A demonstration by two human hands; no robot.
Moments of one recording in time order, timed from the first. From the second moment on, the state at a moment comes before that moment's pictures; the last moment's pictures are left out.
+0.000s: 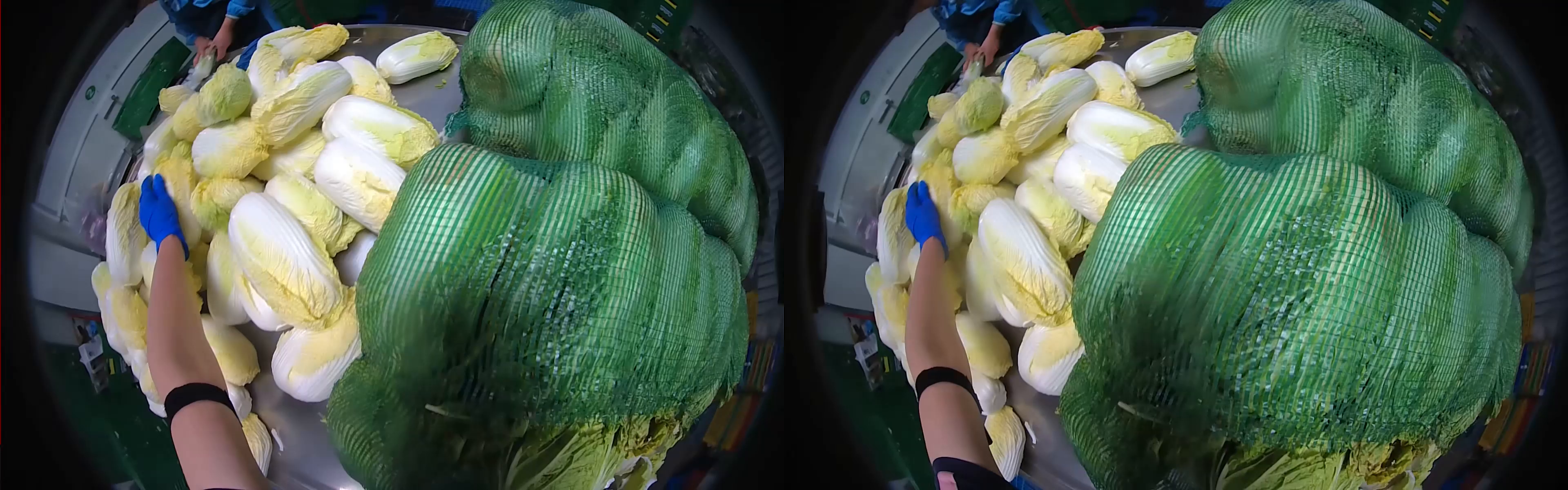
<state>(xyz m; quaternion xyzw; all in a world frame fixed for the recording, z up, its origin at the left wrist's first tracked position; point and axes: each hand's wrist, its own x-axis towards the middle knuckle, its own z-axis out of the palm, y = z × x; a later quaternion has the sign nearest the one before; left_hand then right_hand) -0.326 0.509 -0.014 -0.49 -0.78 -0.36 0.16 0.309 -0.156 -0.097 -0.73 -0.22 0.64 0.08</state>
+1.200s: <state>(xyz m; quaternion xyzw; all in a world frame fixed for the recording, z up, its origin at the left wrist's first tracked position) 0.083 0.071 0.129 -0.72 -0.40 -0.51 -0.25 0.434 -0.283 -0.084 -0.73 -0.14 0.51 0.44</state>
